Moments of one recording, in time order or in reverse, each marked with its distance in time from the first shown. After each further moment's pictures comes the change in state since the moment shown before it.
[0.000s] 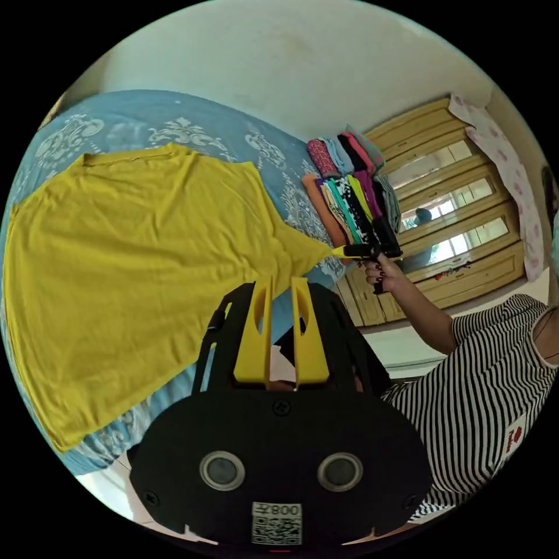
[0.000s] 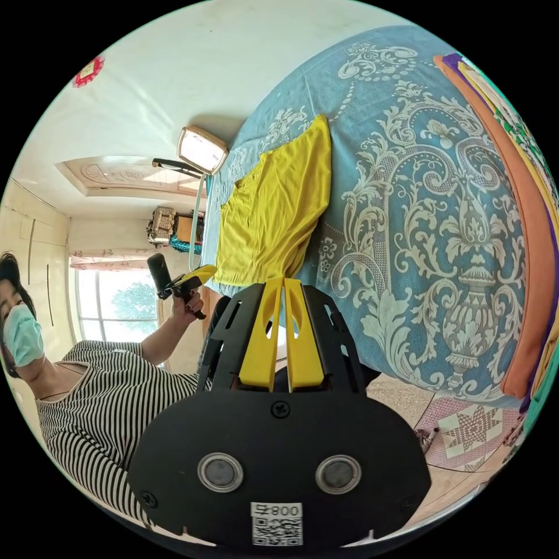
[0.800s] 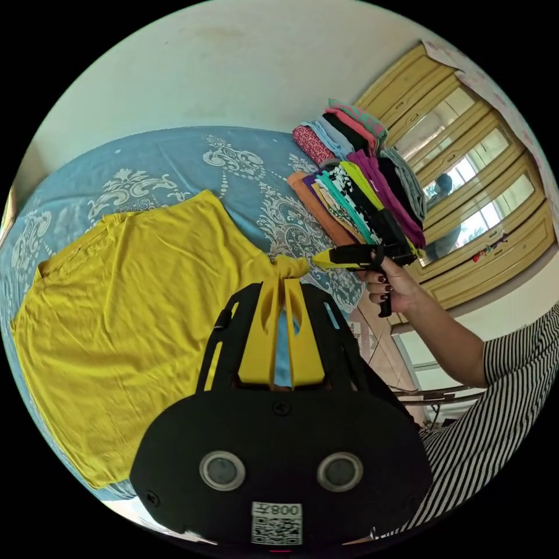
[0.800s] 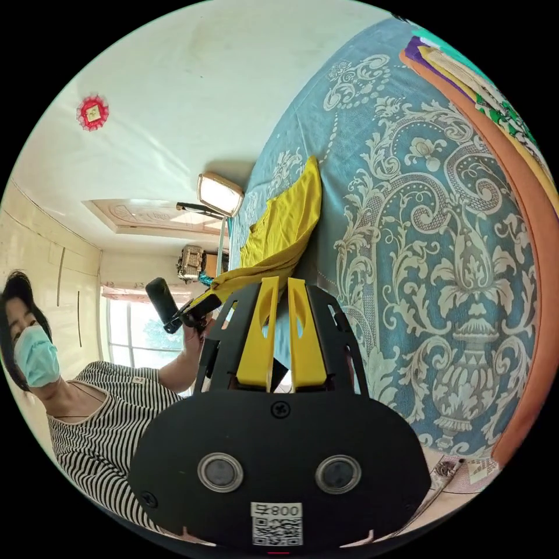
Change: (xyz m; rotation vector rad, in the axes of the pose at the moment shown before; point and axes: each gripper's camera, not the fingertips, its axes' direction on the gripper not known) left arm 0.190 -0.215 0.076 0.037 -0.172 0.046; right arm 0.062 -0.086 -0.003 0.174 -0.184 0.066
